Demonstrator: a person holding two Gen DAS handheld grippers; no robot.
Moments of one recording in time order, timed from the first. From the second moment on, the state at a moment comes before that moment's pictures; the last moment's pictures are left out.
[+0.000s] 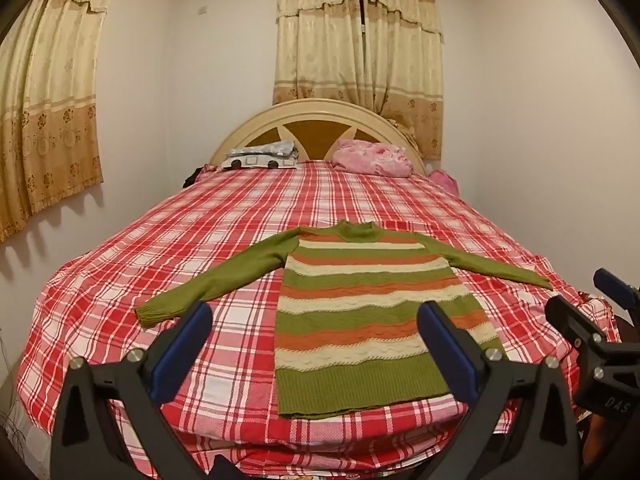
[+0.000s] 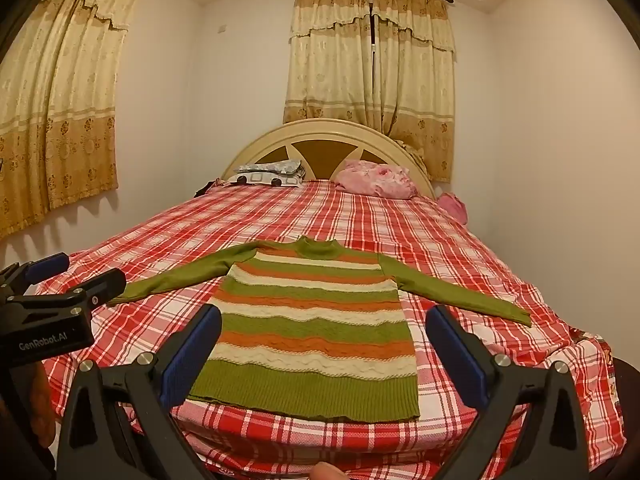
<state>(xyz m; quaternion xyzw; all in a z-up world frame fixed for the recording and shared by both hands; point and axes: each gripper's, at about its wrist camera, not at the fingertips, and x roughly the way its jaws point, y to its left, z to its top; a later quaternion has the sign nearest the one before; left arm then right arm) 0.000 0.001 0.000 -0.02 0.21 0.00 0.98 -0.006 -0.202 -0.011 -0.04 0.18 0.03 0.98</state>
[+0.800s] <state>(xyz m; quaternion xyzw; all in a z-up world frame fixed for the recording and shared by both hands) 0.004 0.007 -0.006 -0.01 0.21 0.01 0.98 0.000 -0.206 -0.024 -0.04 0.18 0.04 0.98</state>
